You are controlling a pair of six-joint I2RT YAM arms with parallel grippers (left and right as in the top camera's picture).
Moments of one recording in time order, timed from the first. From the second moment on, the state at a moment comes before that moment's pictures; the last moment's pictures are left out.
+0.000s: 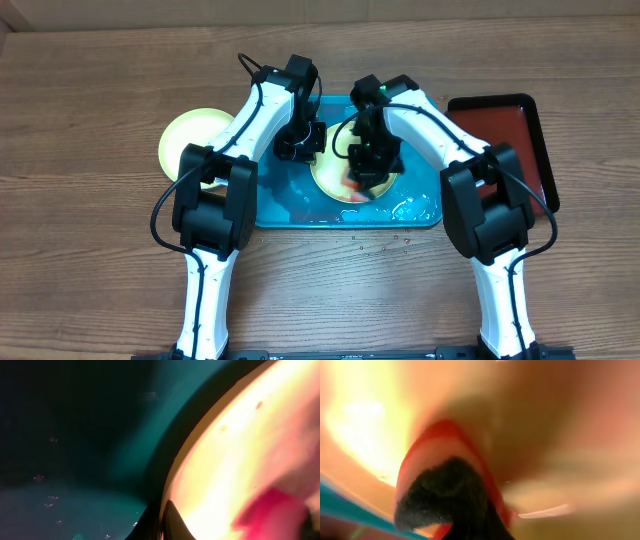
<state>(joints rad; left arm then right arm) -0.33 2.34 1.89 -1.13 0.25 -0.26 0.43 2.30 1.83 -1.28 -0.25 0.31</state>
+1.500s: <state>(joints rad) -0.33 2.35 1.89 -1.12 0.27 -0.26 0.39 2.34 1.90 -1.20 -0.05 0.39</state>
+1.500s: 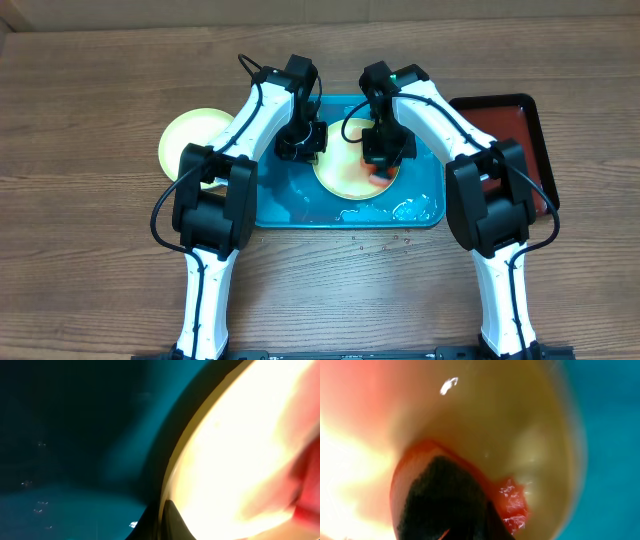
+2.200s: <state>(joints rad) -0.30 2.35 1.89 -1.13 0.24 -0.26 0.50 2.33 1.85 -0.97 -0.36 0.25</state>
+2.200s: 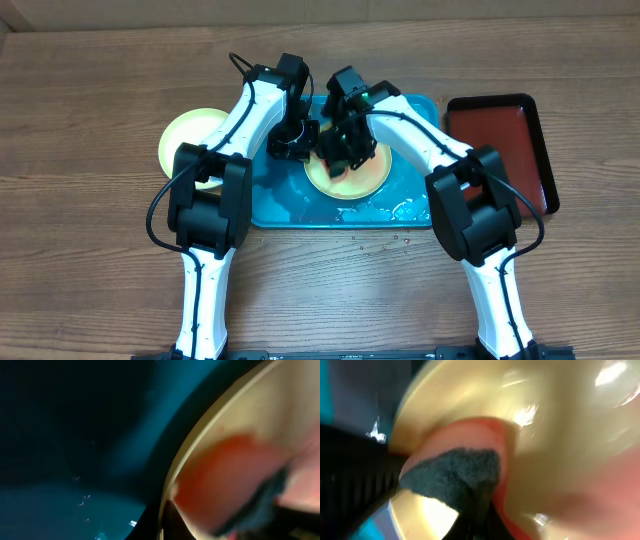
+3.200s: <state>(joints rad) -0.33 2.35 1.89 -1.11 0.26 -0.26 0.42 2.34 1.95 -1.10 0.22 0.43</state>
